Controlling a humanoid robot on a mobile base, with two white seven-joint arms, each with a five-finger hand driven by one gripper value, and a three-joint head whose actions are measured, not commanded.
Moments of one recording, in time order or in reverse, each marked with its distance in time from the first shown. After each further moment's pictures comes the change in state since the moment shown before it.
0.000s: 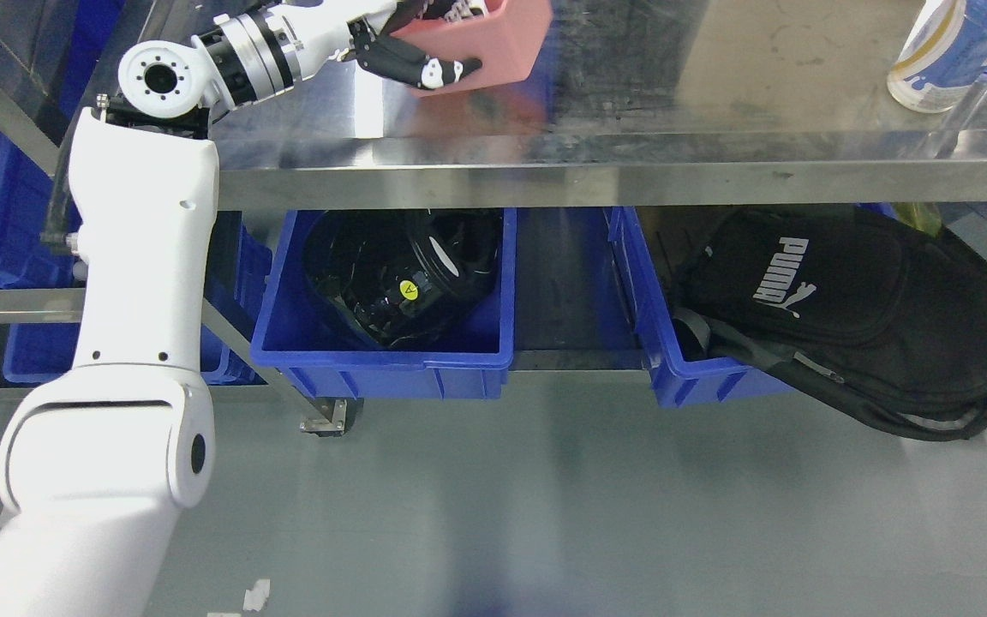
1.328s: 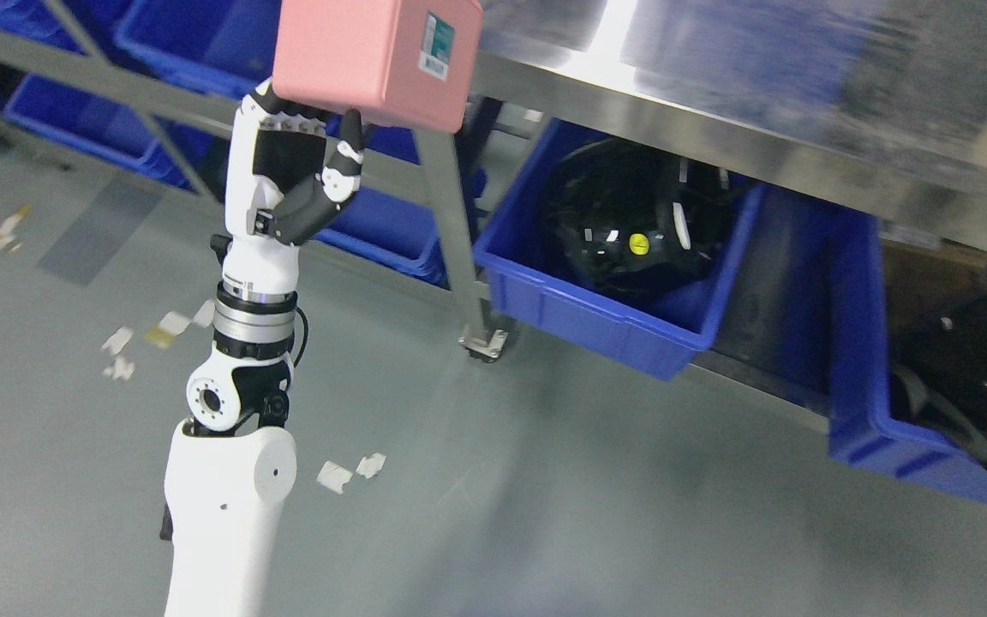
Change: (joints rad) left arm 0.771 -0.029 -0.090 -0.709 0.576 -0.229 0.523; right arm 0.000 0.000 0.000 0.000 0.000 -0.001 0.000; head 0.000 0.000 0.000
